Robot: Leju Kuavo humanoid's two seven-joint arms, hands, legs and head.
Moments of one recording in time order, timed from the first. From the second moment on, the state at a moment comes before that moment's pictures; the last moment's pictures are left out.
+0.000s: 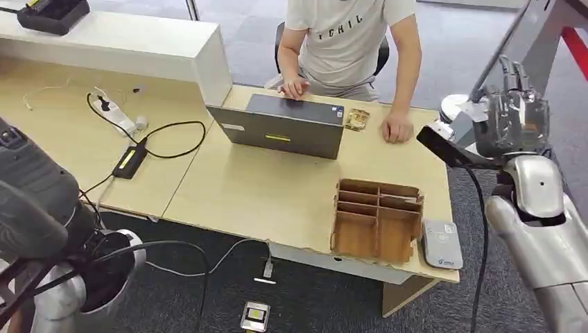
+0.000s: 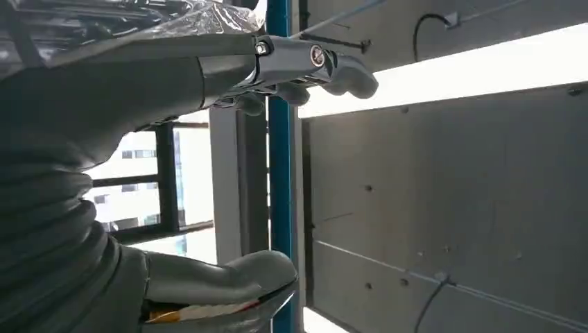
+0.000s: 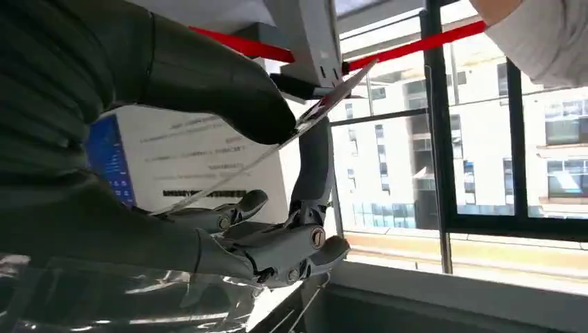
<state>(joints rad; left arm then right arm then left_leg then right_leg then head) -0.28 0.24 -0.55 -2.32 0.26 0.60 -0.70 -0.92 -0.31 0.61 -0.96 1.14 -0.34 0.13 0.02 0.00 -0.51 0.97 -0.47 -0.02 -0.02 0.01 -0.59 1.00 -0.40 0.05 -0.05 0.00</state>
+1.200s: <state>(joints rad) -0.33 0.19 -0.56 -2.24 0.33 0.52 -0.70 -1.07 -0.17 0.72 -0.69 1.04 -0.35 0.14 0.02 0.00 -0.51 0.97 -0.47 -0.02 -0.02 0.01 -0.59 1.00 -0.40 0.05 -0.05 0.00</state>
